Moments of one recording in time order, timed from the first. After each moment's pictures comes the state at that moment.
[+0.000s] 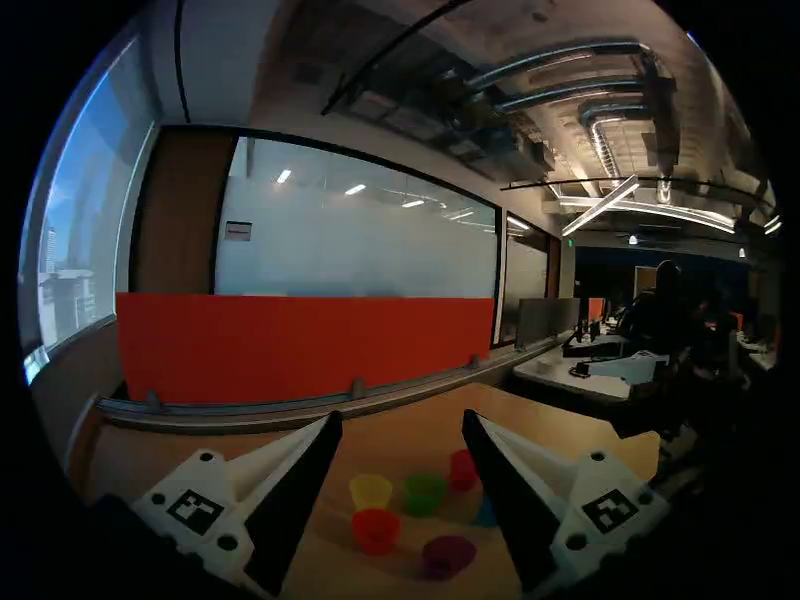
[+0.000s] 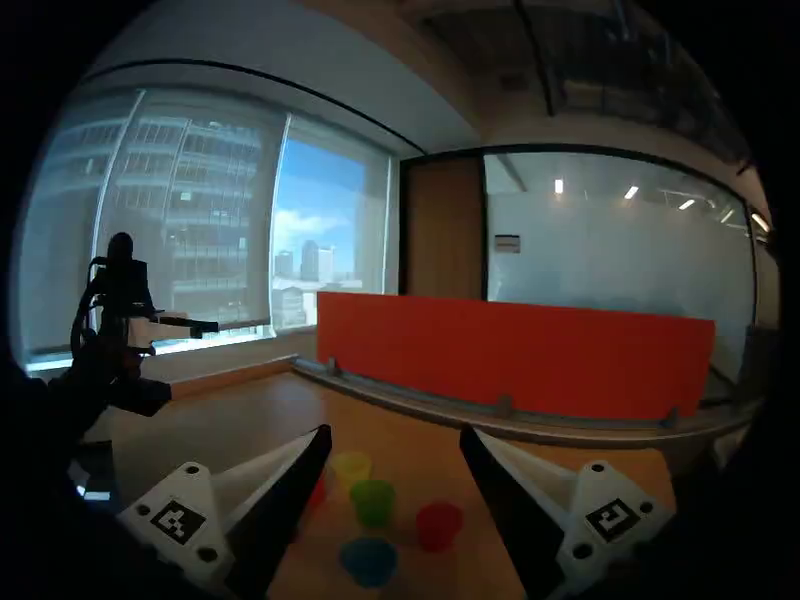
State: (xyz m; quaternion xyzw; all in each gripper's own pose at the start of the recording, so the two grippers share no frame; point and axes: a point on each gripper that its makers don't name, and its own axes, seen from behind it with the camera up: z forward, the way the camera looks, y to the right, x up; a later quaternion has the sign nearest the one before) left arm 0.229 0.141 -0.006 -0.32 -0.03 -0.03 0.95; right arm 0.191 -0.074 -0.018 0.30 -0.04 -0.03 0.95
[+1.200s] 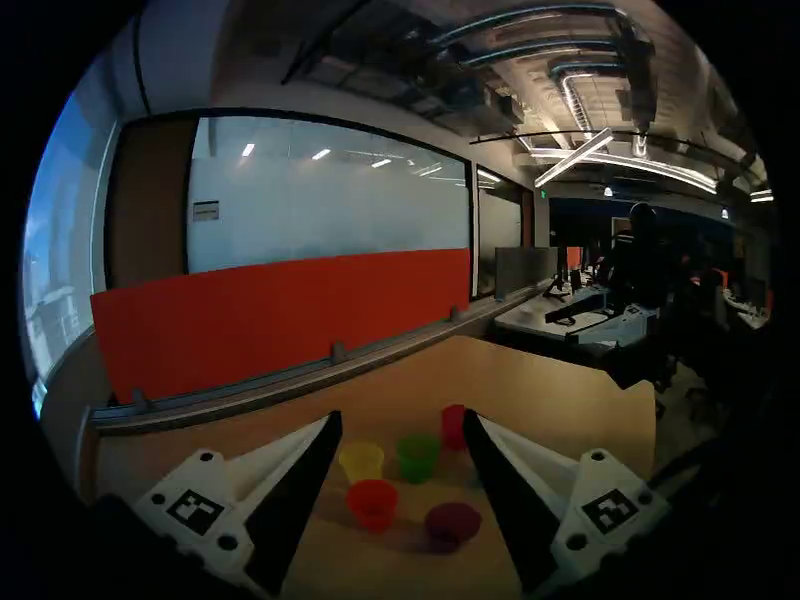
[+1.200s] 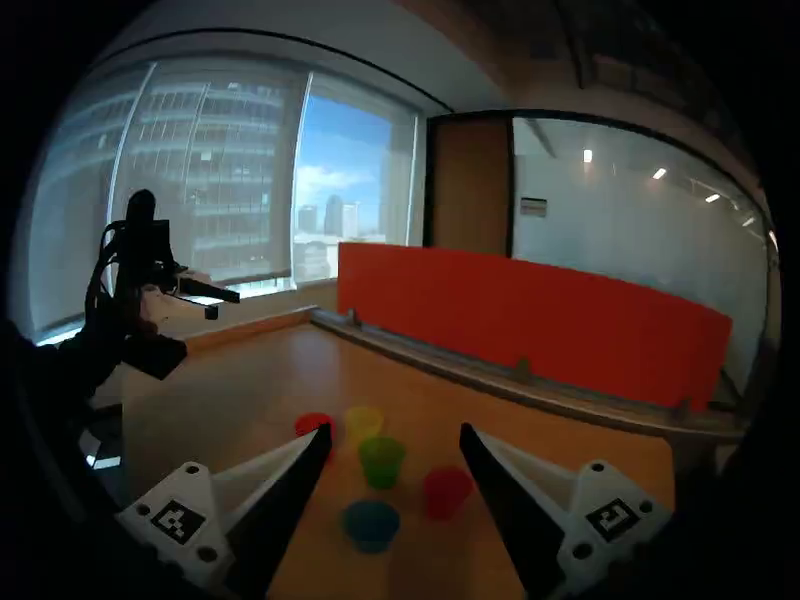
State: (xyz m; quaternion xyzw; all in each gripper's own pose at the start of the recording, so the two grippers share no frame) left arm 0.186 0.156 -0.003 -0.36 -0.08 0.04 0.93; right arm 0.149 -0.070 -0.022 0.33 -0.12 -0.08 0.93
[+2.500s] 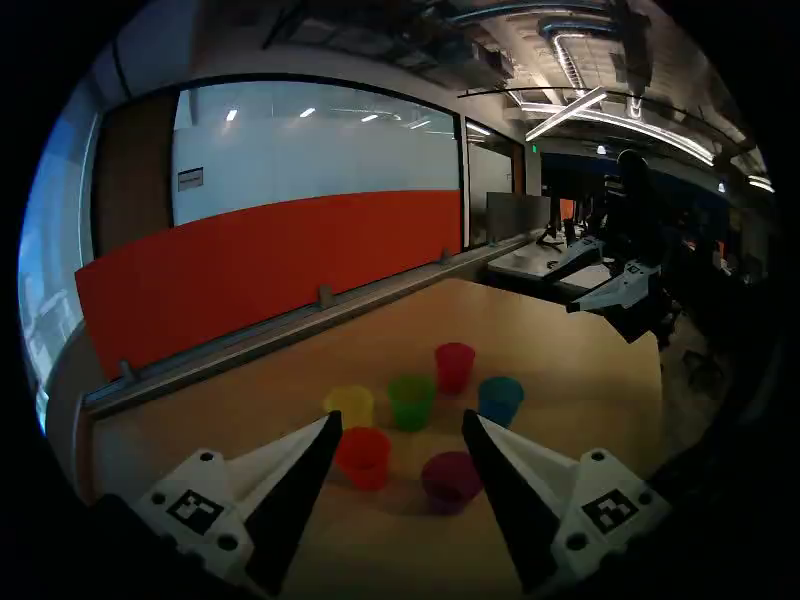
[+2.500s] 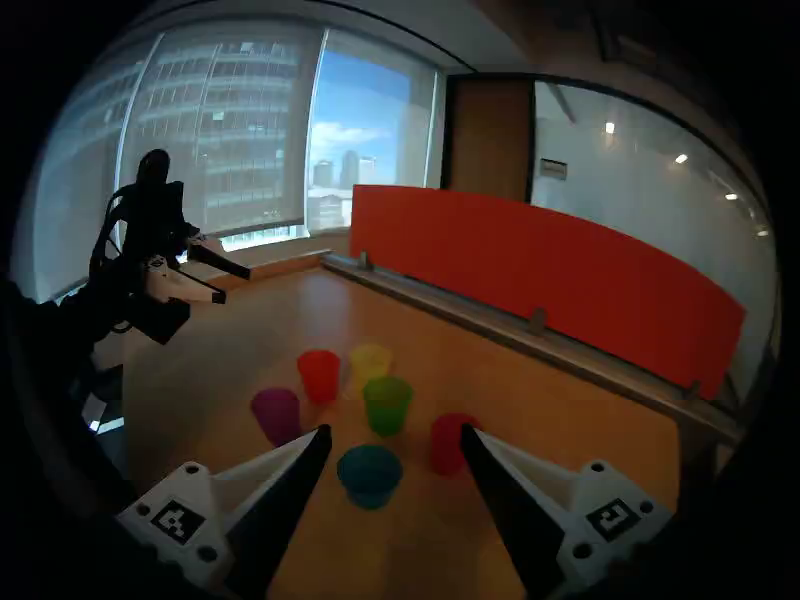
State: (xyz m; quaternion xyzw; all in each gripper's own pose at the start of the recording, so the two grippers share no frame) left arm 0.108 0.168 -0.007 -0.37 -0.15 0.08 0.91; right arm 0.082 -0.059 -0.027 0.35 -0.19 -0.11 0.91
